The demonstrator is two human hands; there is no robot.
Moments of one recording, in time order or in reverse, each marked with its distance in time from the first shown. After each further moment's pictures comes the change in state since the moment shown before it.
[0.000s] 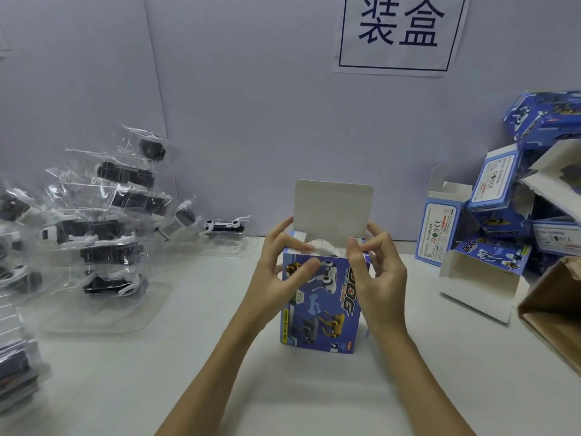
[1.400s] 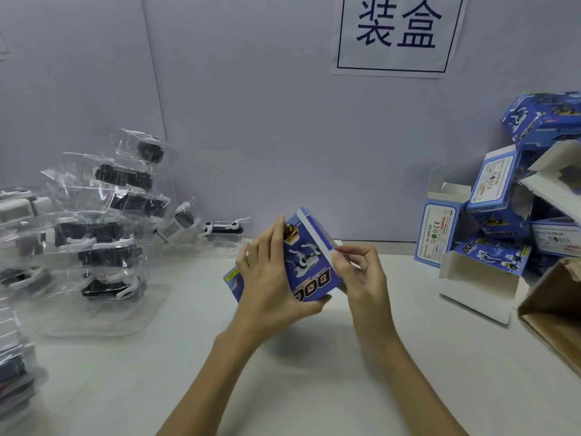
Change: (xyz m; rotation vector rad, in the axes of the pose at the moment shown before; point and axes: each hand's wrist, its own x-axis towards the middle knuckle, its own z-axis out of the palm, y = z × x) left_hand -0.007 -0.002 0.001 0.835 0.077 0.248; right_hand -0.013 -0.001 0.009 0.245 -0.144 0.300
